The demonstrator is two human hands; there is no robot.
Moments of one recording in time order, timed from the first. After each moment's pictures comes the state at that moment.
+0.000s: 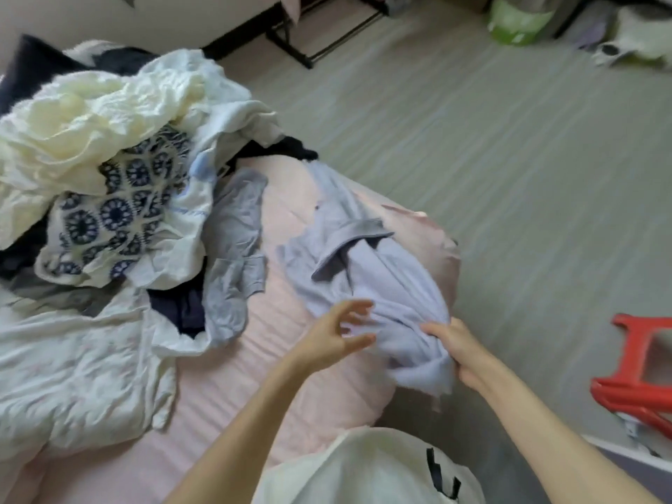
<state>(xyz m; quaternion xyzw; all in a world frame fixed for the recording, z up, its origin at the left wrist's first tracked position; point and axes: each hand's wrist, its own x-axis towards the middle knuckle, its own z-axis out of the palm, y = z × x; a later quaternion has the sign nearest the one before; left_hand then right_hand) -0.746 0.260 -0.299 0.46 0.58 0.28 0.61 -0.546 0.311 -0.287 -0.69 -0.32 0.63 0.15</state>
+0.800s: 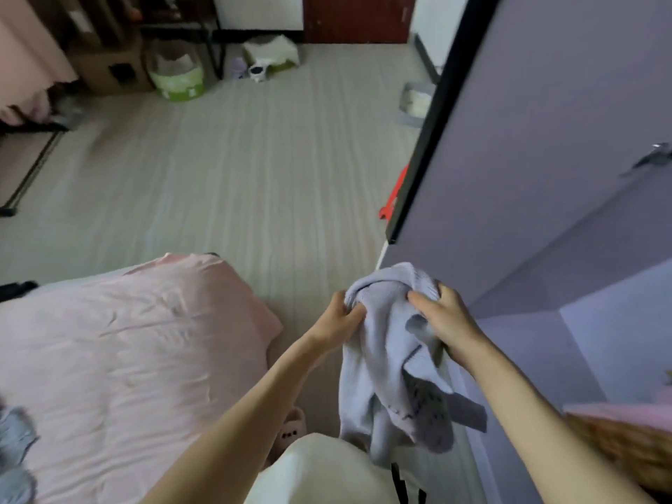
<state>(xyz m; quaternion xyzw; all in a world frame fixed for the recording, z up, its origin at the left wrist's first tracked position) -0.354 0.144 -0.242 0.62 0.39 0.09 0.68 -0.215 0.047 -0.196 -0.77 -0.21 0.39 0.46</state>
